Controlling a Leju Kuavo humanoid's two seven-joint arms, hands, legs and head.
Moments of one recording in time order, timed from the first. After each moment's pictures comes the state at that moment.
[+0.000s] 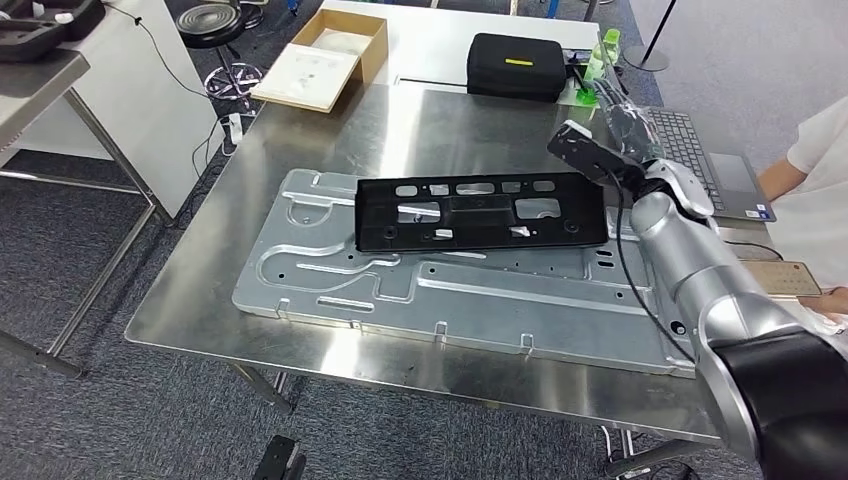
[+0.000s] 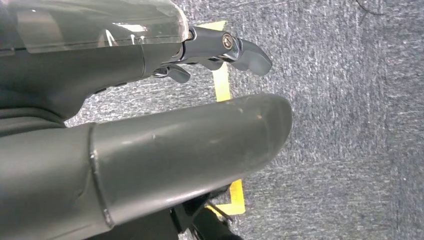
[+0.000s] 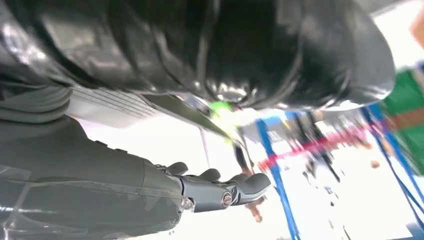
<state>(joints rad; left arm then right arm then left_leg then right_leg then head) -0.20 -0.22 0.75 -0.20 -0.98 0.03 -0.44 -1.07 -0.22 0.36 -0.58 0.60 -0.25 -0.25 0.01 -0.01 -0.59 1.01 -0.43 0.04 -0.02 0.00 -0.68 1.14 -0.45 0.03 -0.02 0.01</state>
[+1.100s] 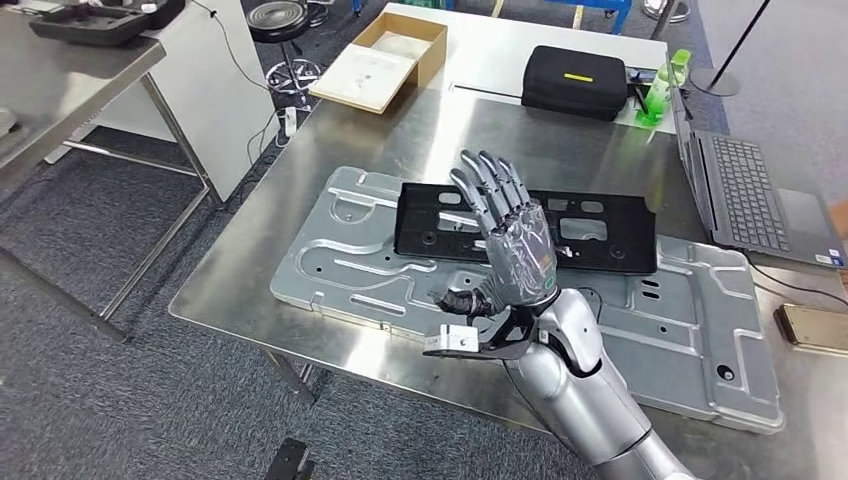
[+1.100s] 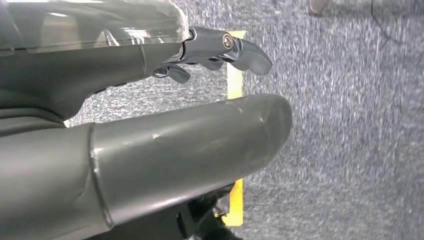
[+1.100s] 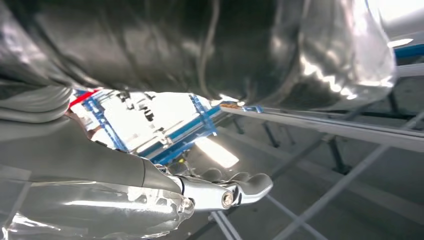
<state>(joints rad) -0.19 -0.25 0.74 -0.20 -1.00 0.09 -0.40 -0.44 -0.03 0.45 -1.50 0.87 -0.62 -0.35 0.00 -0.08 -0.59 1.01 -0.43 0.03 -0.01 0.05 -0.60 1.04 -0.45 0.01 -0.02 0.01</state>
